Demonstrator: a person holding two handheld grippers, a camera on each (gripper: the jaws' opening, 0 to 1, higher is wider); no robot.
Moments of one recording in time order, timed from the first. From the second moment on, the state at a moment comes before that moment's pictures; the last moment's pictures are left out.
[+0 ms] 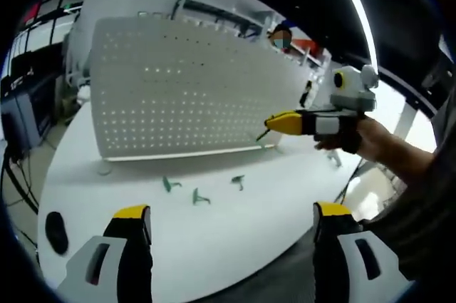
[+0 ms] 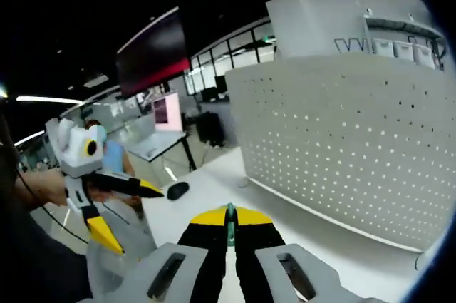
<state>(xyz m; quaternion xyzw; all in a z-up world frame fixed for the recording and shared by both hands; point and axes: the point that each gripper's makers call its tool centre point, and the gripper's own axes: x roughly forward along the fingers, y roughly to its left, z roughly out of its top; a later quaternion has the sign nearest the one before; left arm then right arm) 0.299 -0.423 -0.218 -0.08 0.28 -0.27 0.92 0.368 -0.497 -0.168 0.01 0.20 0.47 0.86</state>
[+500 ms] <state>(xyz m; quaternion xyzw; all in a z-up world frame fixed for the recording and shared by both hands) 0.301 -0.433 -0.213 -0.08 0.28 -0.28 0.91 0.333 -0.480 -0.150 0.01 0.18 0.50 0.85</state>
